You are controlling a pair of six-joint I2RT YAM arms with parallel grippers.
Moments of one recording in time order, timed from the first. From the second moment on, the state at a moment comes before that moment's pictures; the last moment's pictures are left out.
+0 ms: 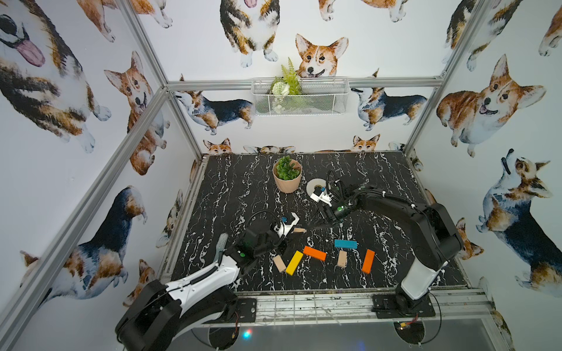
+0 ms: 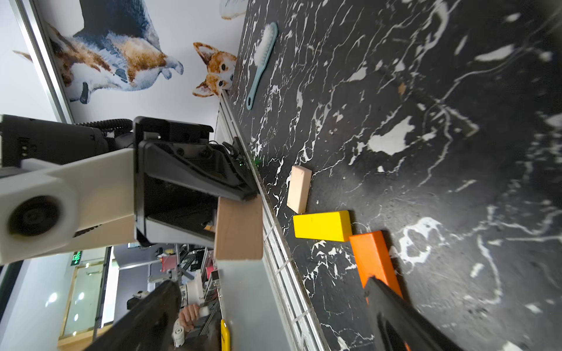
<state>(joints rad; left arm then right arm) -0.70 1.06 0.36 0.32 0.34 0.07 0.53 1.72 1.18 -0.67 -1.06 0.15</state>
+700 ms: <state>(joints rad) -0.70 1.52 0.45 0.54 0.06 -0.02 0.46 1.48 1.02 -0.60 -0.82 0.16</state>
